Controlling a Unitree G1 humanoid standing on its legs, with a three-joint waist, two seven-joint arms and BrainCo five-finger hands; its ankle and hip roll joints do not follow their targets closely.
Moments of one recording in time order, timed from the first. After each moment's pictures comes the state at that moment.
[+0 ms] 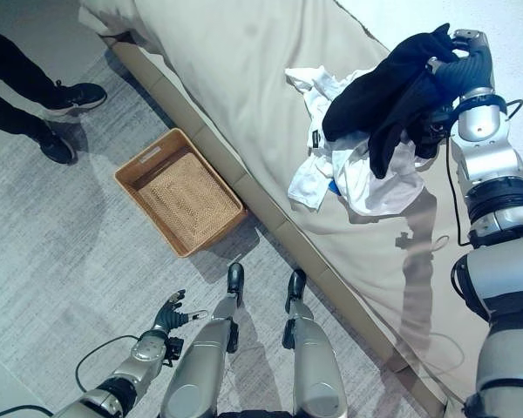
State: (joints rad) left arm -0.26 0.29 -0.39 1.09 -0.25 -0.26 0.20; right arm -1.25 -0.86 0.50 1.03 0.41 -0.17 -0.18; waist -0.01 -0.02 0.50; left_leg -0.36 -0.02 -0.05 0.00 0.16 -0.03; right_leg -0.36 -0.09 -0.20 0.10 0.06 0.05
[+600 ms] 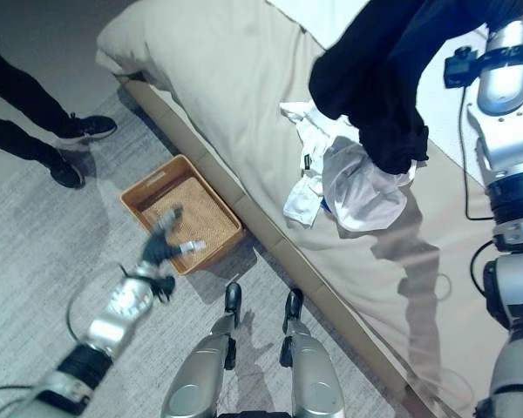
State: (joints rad) left arm -0.30 0.58 -0.27 0.27 -0.25 -0.28 0.23; right arm -1.19 -0.98 0.35 0.53 0.25 -0.19 -0.35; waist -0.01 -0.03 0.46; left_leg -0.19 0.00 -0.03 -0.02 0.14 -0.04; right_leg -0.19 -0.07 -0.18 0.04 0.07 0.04
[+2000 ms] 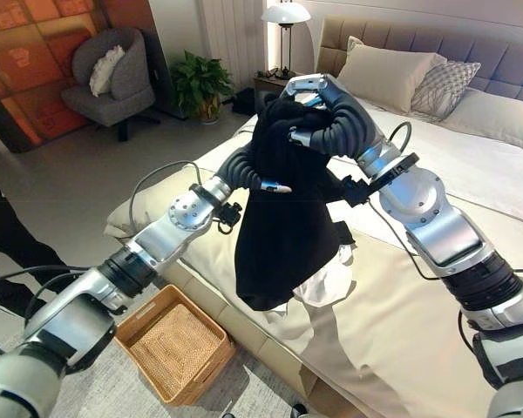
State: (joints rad) left arm -0.90 0.42 -0.69 0.37 -0.42 -0.18 0.04; right arm -0.76 -0.89 0.41 -0.16 0.39 -0.14 0.00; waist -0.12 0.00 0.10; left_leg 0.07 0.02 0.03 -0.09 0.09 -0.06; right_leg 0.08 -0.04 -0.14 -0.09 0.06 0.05
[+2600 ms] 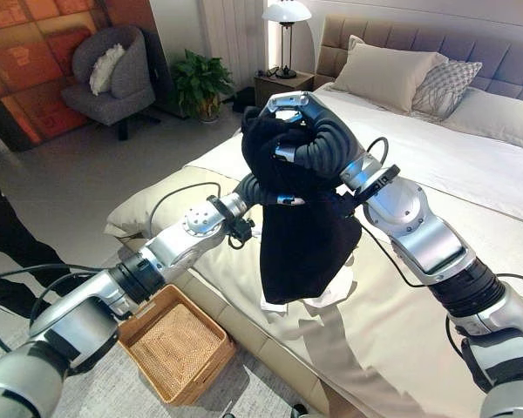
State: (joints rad) left arm -0.90 0.44 -0.80 0.33 -0.73 -0.13 -0.07; right arm -0.74 -0.86 0.44 -0.19 0.46 -0.14 0.04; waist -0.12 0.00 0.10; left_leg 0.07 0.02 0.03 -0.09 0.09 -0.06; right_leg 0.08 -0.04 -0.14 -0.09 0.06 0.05
